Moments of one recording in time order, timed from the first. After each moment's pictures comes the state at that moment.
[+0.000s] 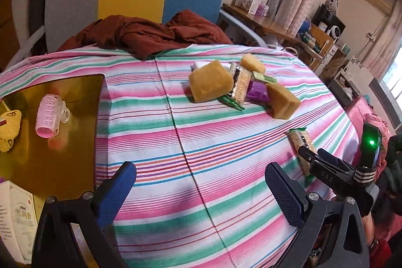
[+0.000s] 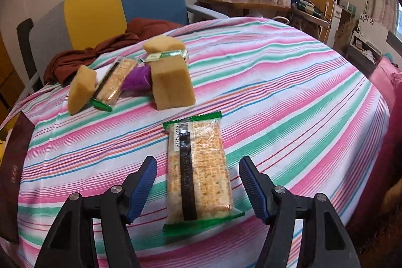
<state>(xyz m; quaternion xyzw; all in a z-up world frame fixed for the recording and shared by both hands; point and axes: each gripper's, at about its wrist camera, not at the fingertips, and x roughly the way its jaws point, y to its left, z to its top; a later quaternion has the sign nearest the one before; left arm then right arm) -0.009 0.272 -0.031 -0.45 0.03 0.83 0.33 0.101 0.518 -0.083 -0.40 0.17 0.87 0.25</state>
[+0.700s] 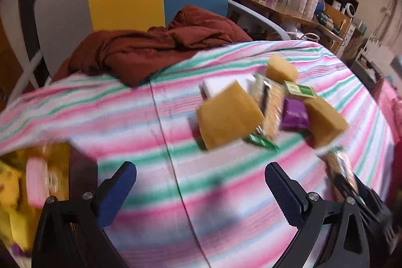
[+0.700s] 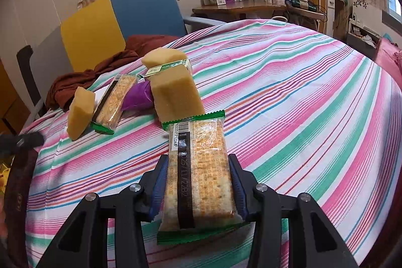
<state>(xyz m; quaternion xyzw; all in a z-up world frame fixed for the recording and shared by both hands) -0.095 0.363 -0.052 -0.44 0.13 0.84 0.29 0.093 0.522 -0.098 -0.34 0.21 0.88 0.25</state>
